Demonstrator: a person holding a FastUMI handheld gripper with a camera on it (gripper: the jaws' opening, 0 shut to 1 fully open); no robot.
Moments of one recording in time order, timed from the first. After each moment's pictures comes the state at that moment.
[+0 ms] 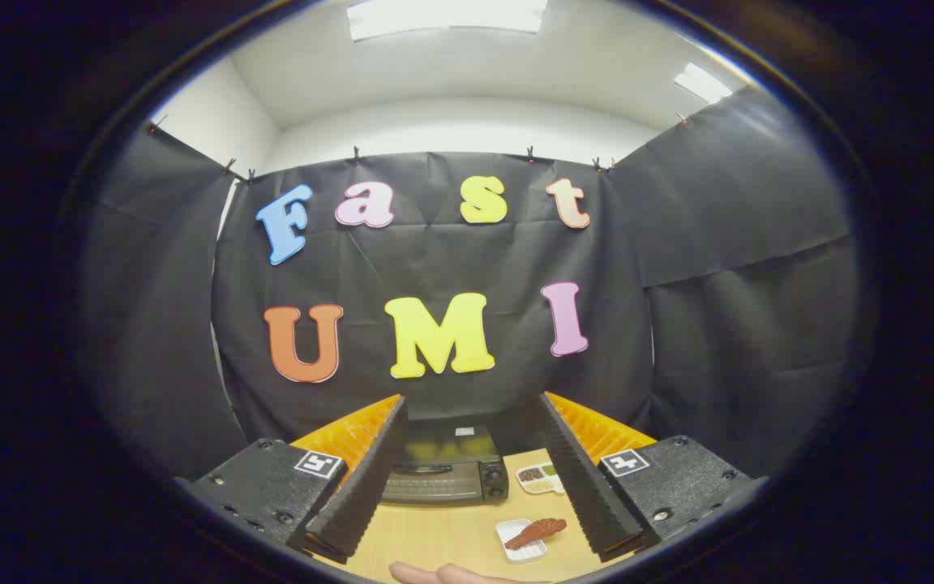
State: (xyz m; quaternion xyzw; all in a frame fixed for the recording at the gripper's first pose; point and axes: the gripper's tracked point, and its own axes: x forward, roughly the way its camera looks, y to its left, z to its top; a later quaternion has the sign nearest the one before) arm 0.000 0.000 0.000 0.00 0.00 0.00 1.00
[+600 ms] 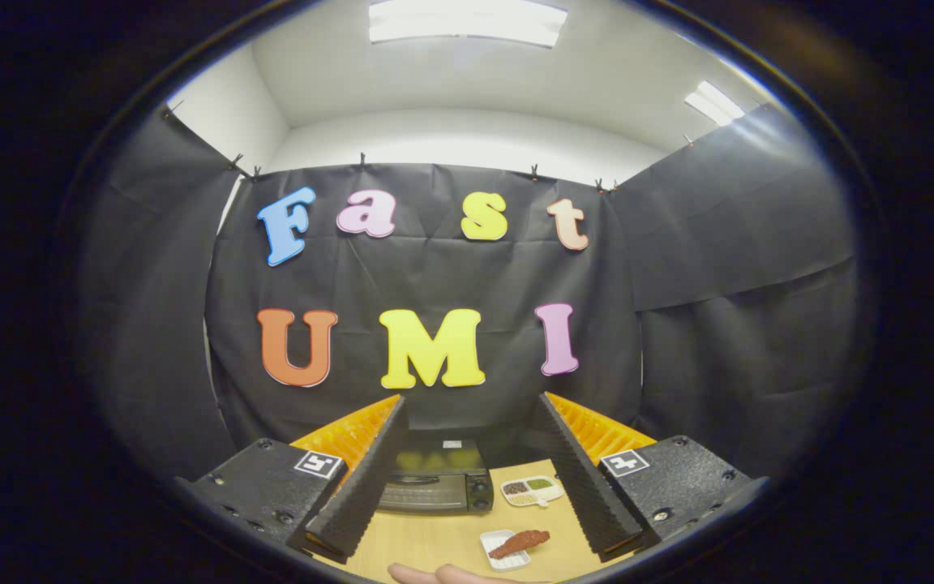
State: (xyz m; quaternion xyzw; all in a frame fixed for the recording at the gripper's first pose) arm 0.001 -0.006 0.014 -0.02 -0.02 -0.02 1.00
